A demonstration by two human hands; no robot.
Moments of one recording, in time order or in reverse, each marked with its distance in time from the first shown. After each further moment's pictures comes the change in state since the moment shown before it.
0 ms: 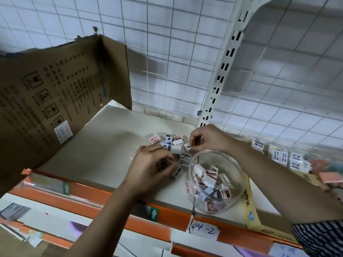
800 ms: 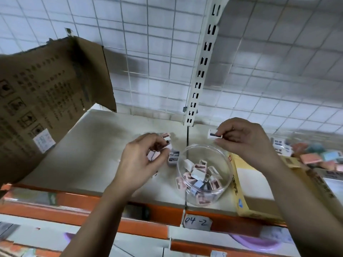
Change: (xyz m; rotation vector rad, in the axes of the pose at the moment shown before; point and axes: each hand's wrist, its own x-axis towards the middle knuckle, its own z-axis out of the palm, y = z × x) left_hand 0.017 0.033 -0.016 -0.190 0.171 -0.079; right_hand -0.120 -0.028 -0.023 0.661 0.577 0.128
